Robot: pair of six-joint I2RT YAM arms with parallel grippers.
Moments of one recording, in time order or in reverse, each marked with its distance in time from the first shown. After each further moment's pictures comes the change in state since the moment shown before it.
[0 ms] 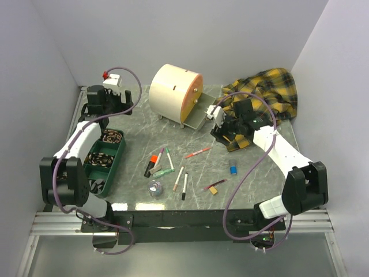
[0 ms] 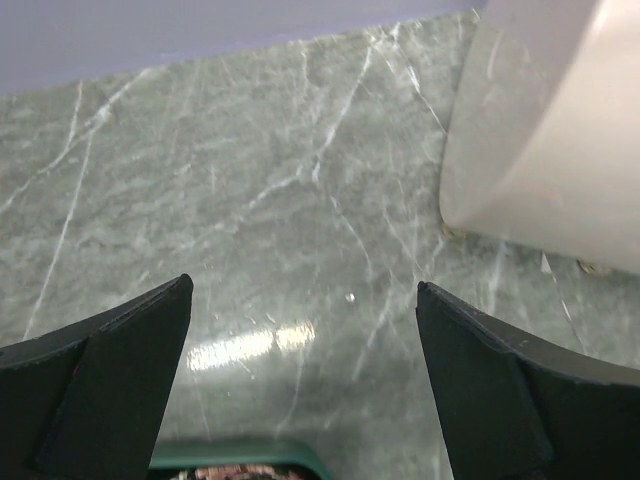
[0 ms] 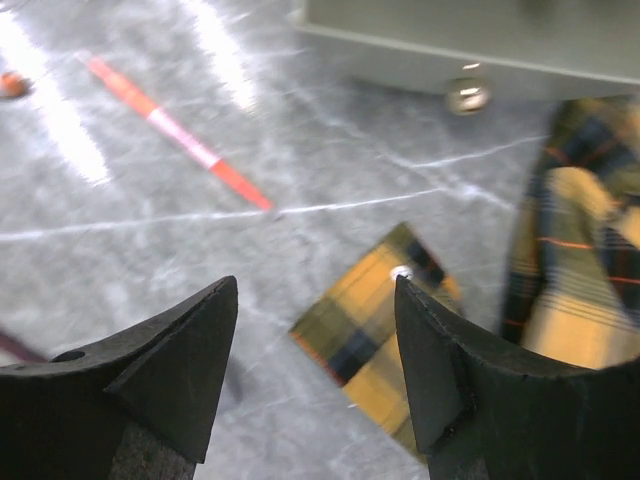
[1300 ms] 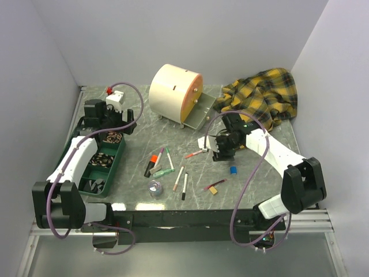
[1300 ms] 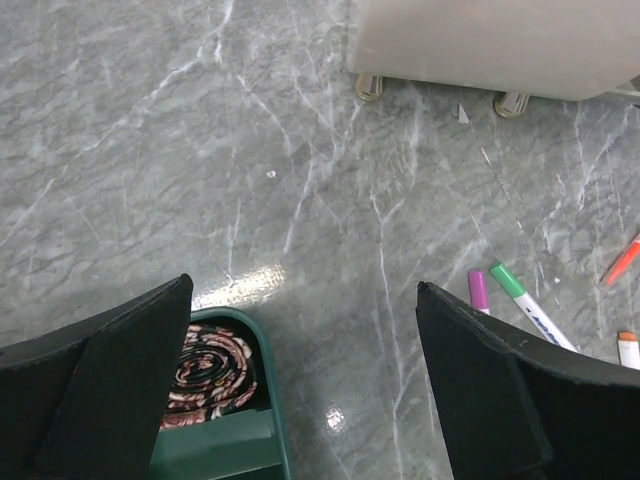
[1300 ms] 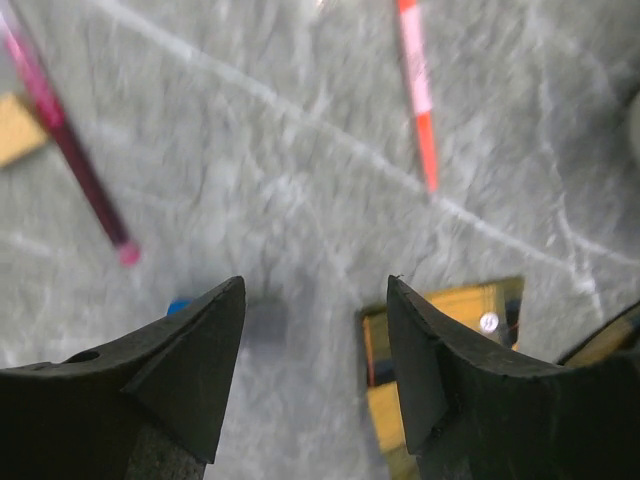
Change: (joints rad) left arm 0.000 -0.244 -0.176 -0.233 0.154 0.077; right arm 0.118 0.032 -0.047 -0.295 -0.019 -0.528
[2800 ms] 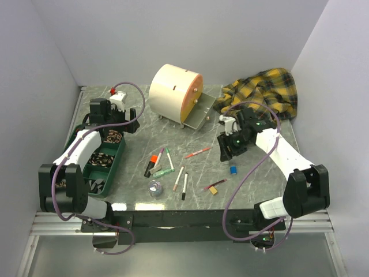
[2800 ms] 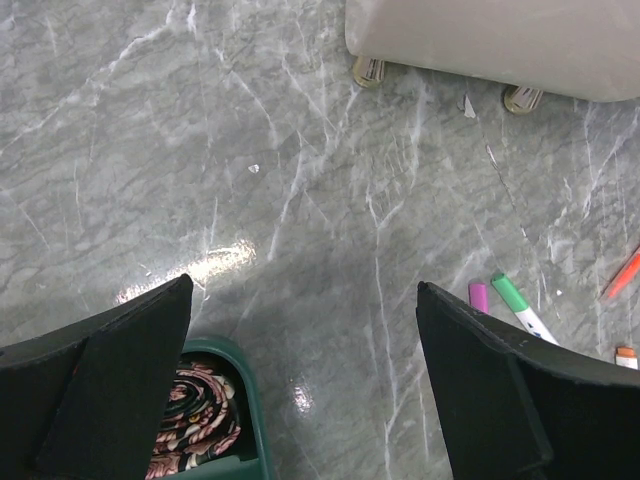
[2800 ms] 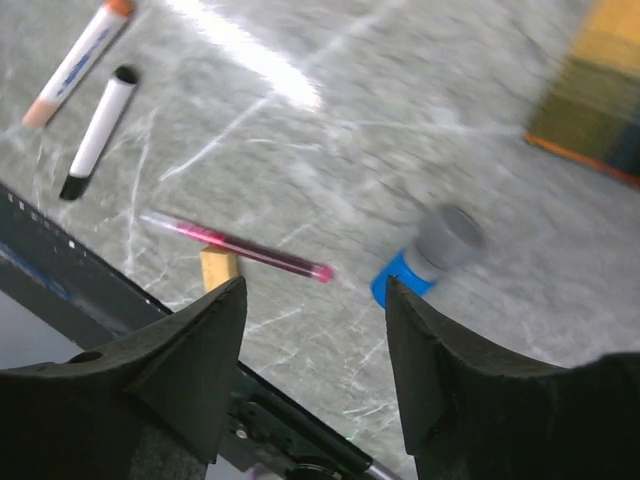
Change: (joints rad) left arm 0.000 0.146 0.021 0.055 0.031 -0.050; right arm -0.166 -0.068 -0.015 -0.051 0.034 1.095
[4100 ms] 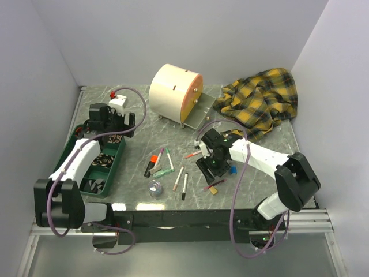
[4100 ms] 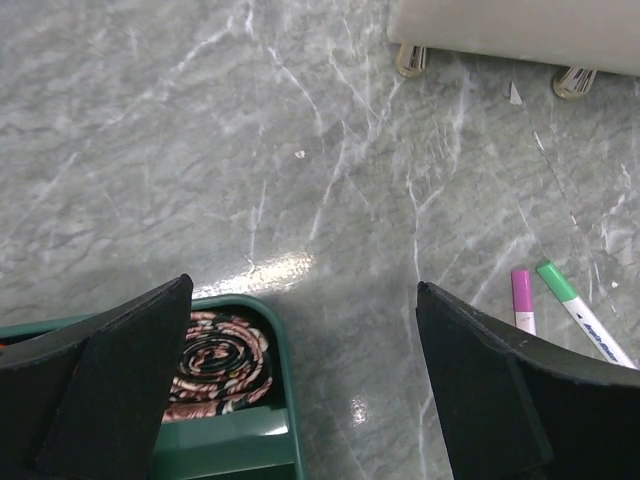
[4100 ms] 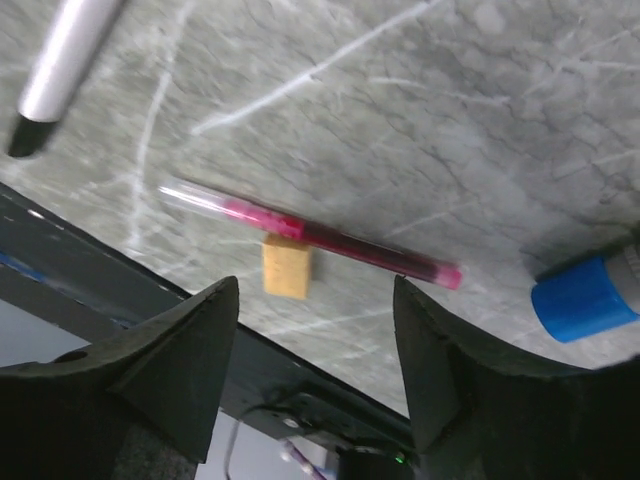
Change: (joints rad) left arm -0.033 -0.125 -0.081 0.004 -0.141 0.063; right arm 0.437 0.103 -0.089 0.031 0.199 0.241
